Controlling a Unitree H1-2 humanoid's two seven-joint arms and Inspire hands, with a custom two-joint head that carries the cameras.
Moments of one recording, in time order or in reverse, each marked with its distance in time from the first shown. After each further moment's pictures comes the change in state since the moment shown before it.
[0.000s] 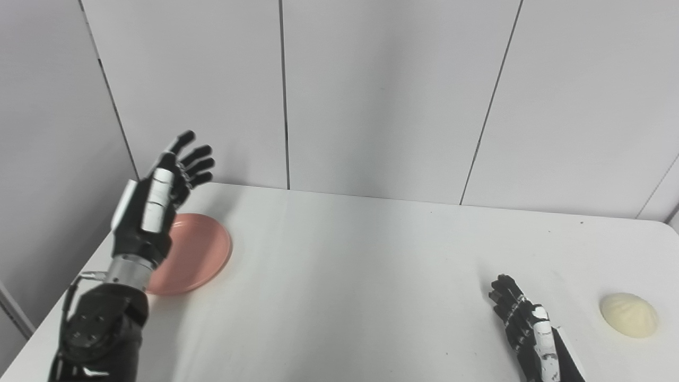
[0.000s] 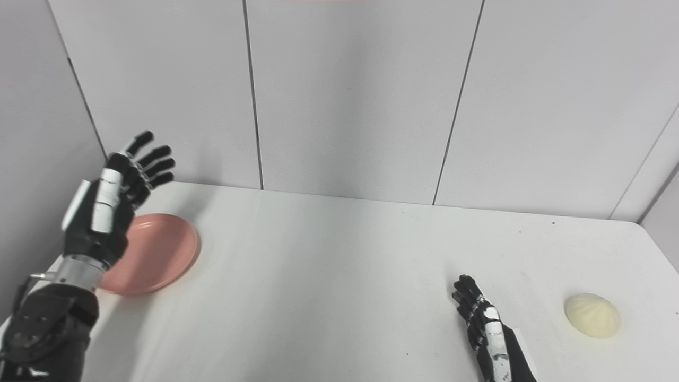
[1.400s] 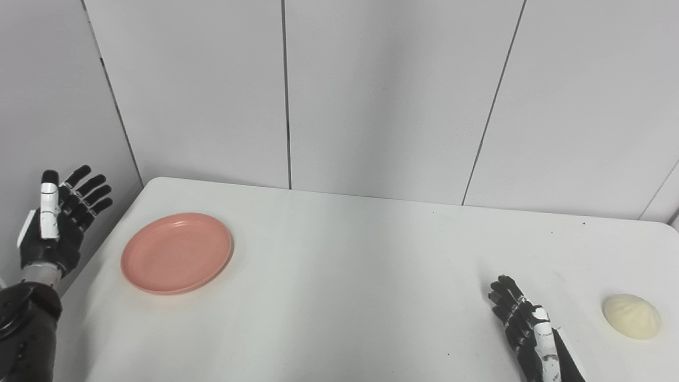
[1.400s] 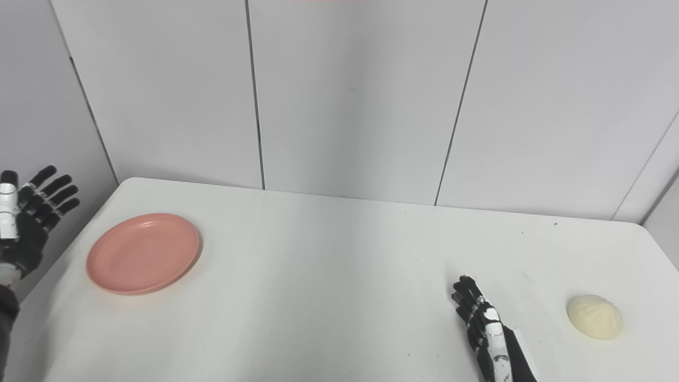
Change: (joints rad) left arm -0.132 0.217 0.185 0.816 -0.205 -0.277 -0.176; right arm 0.004 -0.008 0.002 -0.002 0.010 0.000 0.004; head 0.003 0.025
